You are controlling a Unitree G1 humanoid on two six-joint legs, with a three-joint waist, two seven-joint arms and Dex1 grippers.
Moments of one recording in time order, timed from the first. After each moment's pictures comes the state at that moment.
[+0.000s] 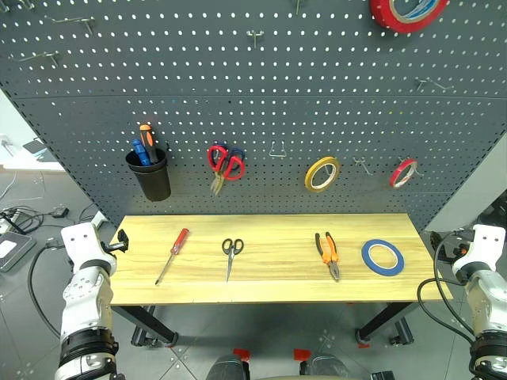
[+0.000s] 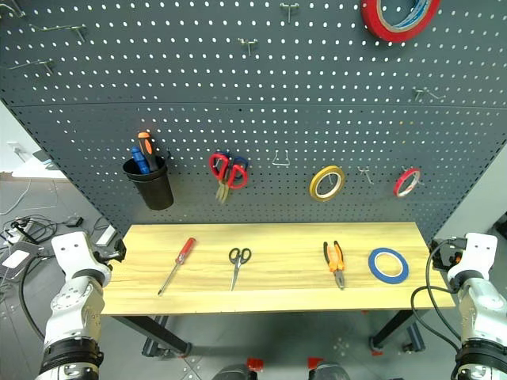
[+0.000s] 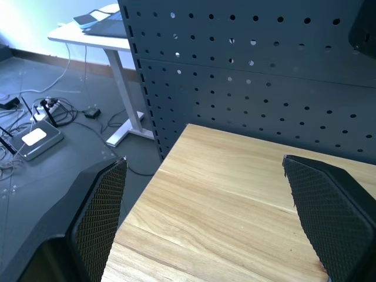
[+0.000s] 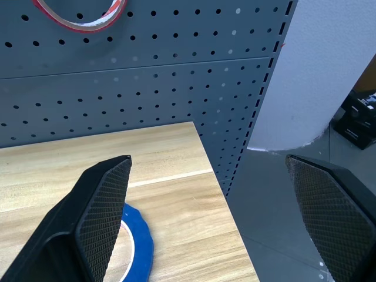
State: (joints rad) left arm -0.20 0.48 0.44 0.53 -0.22 0.08 -0.08; right arm -0.14 -0.53 -0.45 0.51 0.26 0.09 0.30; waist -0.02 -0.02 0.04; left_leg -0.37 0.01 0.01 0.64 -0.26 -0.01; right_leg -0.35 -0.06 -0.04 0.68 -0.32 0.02
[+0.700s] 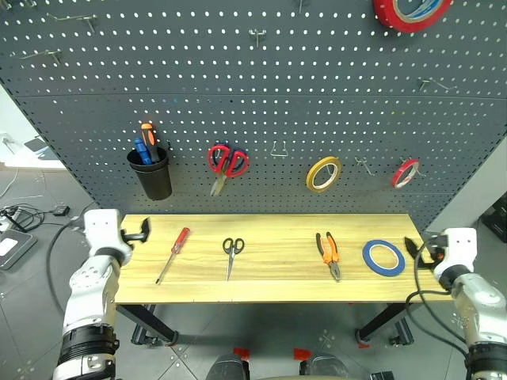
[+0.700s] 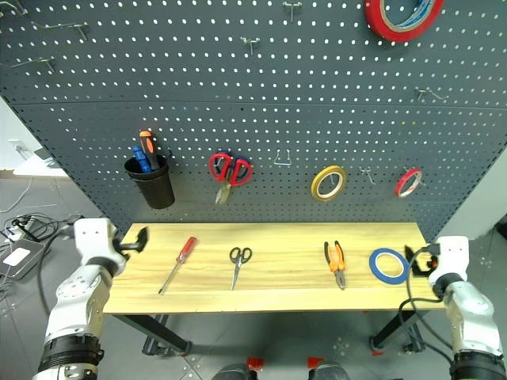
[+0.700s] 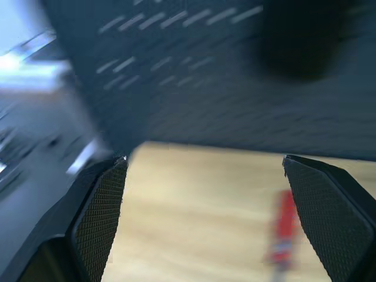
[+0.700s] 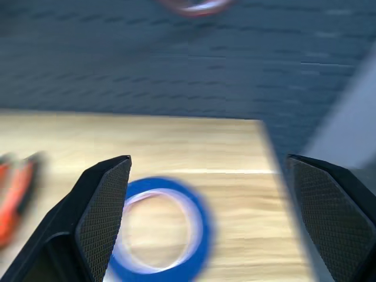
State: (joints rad) left arm -0.18 0.51 0.28 0.28 -0.22 0.16 -0.31; right arm -0.01 -0.50 -0.29 0.26 0.25 0.14 0.42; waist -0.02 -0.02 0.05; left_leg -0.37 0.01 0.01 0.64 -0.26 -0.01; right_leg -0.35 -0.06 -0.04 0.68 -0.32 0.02
